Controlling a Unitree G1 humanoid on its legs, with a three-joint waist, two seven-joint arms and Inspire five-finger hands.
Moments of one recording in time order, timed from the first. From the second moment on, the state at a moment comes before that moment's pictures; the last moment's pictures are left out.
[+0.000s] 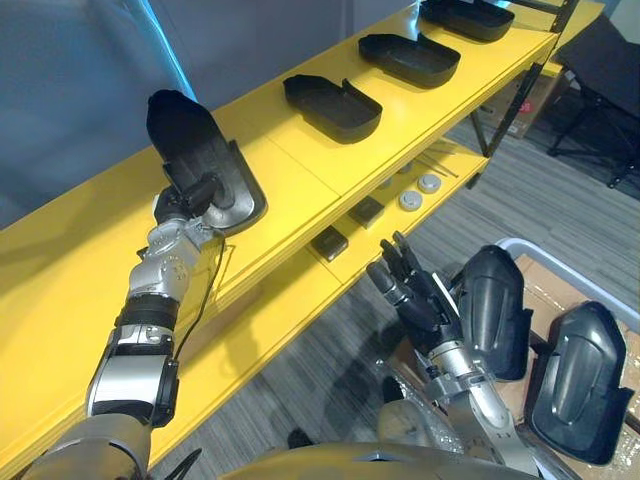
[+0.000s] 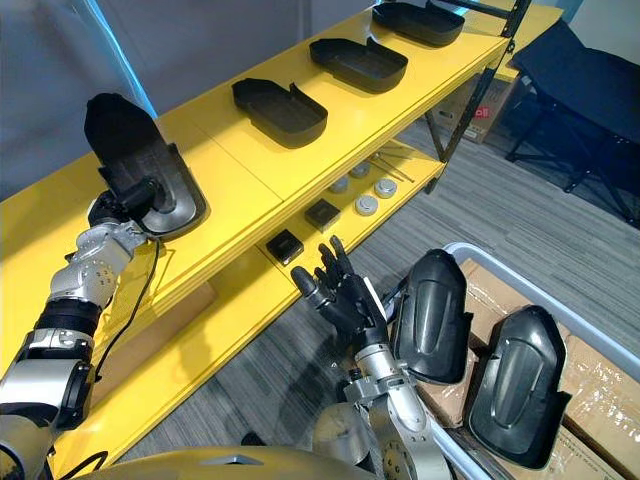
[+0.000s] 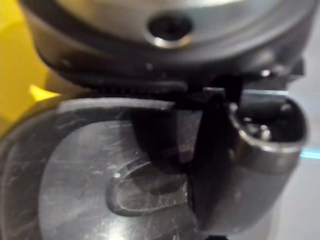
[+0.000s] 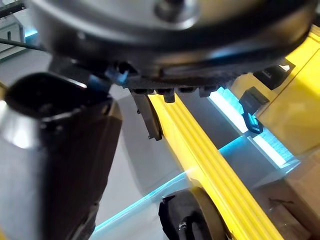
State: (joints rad) left arm -0.61 0.44 0.07 0.65 -0.70 0.19 0.30; right arm 0.37 -0.20 0.22 -0.21 0.48 -0.16 0.16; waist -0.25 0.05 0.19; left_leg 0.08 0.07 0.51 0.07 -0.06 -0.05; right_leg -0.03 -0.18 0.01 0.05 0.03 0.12
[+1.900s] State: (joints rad) left arm -0.59 0.41 0.09 0.63 -0.55 0.07 0.50; right arm 0.33 -0.22 0.31 -0.21 0.36 -0.27 0.08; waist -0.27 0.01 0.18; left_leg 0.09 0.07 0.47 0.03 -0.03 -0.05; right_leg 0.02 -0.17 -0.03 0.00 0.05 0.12
